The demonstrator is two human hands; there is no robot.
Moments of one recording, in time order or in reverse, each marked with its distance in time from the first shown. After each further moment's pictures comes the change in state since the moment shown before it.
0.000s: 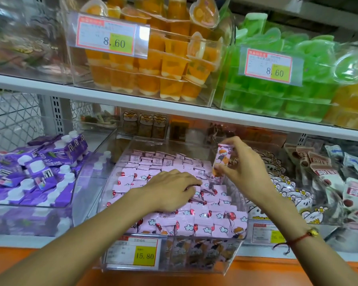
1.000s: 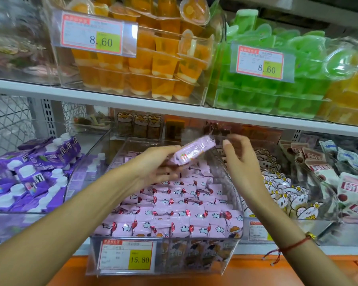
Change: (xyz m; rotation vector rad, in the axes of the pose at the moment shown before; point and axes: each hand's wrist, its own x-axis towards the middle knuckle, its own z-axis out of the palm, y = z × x) left_hand -0.008 0.005 -0.049 -1.459 0.169 -0.392; right_hand -0.004 -0.026 0.001 0.524 0.202 0.349
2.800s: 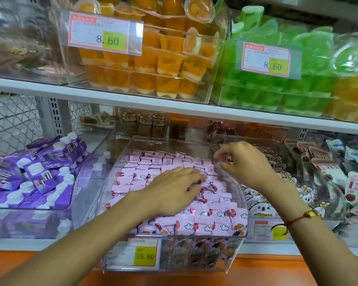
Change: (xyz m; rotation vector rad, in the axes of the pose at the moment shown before) left_hand 0.005 -0.044 0.012 1.411 -0.153 0.492; right_hand 0.031 0.011 -0.015 -0.852 -0.389 -0.348
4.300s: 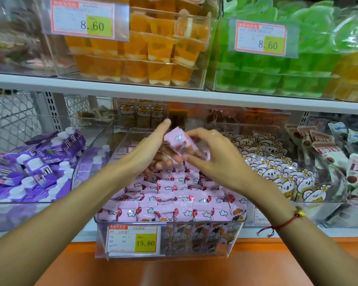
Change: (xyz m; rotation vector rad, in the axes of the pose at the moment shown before) left_hand -0.007 -0.016 -0.045 -0.960 0.148 -0.513; right_hand -0.014 -0.049 0.014 0.410 0.157 -0.231
